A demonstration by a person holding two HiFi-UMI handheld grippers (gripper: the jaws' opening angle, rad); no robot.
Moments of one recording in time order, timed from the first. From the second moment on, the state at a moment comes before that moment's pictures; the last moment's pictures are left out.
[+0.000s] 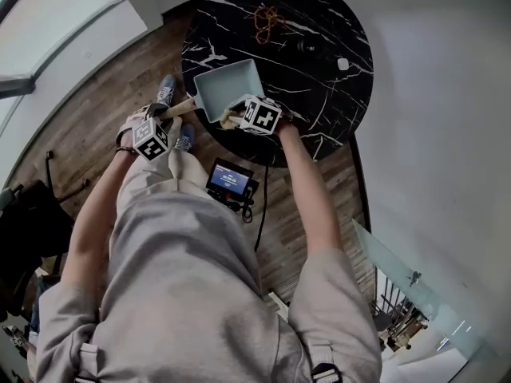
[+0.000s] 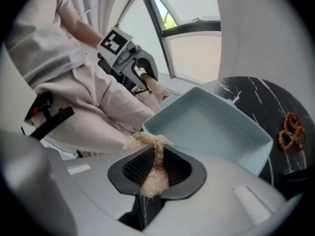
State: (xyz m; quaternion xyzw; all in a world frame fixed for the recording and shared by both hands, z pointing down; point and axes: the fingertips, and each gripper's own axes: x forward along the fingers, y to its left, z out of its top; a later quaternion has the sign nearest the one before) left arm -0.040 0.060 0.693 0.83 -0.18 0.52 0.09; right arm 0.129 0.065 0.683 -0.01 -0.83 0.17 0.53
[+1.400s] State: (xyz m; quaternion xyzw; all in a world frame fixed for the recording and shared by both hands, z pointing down) left arm -0.044 0.076 0.721 0.79 -0.11 0.59 0.13; right arm 0.194 0.010 0.713 0.27 -0.74 0.27 0.56
